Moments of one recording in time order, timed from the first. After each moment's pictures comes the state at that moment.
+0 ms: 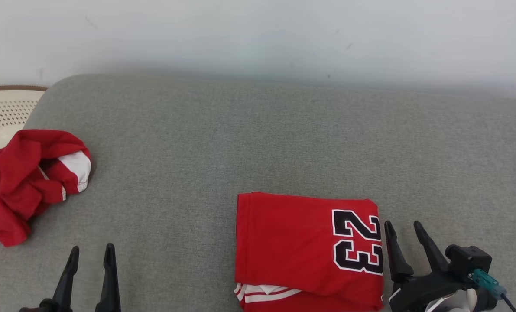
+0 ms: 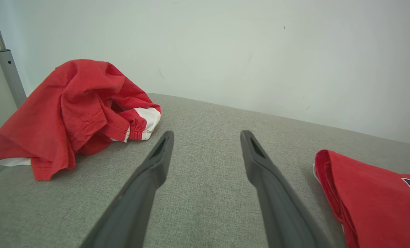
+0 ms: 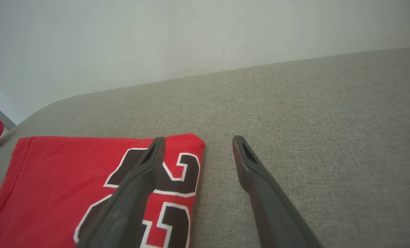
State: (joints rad) left arm -0.04 0.05 0.11 0.01 -0.17 -0.09 -0.26; right arm -0.19 -0.19 0.26 0.37 0.35 0.13 -0.25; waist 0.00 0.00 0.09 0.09
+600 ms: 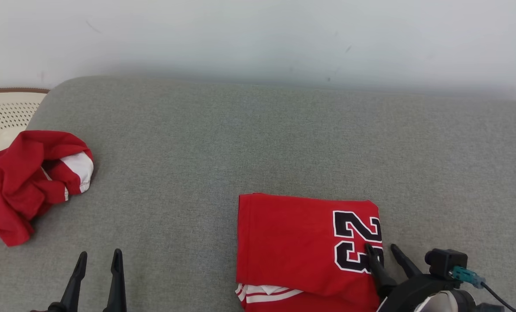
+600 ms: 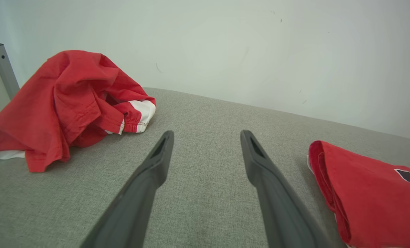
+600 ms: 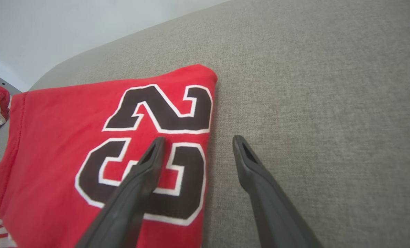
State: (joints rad) left arm -0.02 0.05 0.09 0.02 -0.17 -0.09 -0.26; right arm -0.21 -0.21 0.38 0.47 0.53 0.13 -0.11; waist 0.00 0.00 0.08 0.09
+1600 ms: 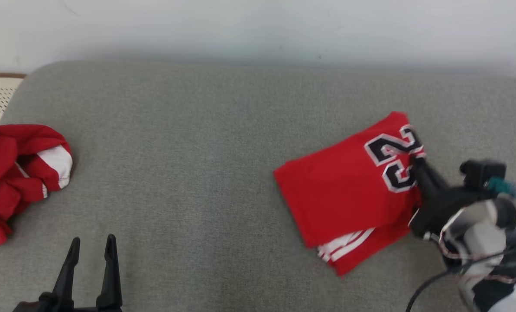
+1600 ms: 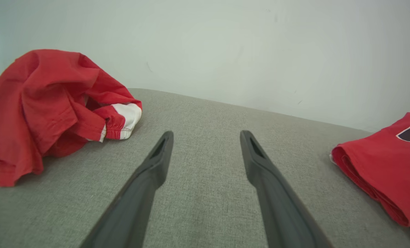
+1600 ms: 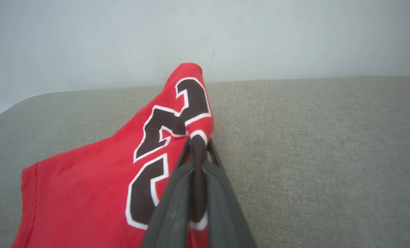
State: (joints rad) left arm -0.04 0.05 0.10 -0.01 -0.19 -0.09 -0.26; right arm -0.53 -0.35 0.44 0.59 0.54 0.13 -0.12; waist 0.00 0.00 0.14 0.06
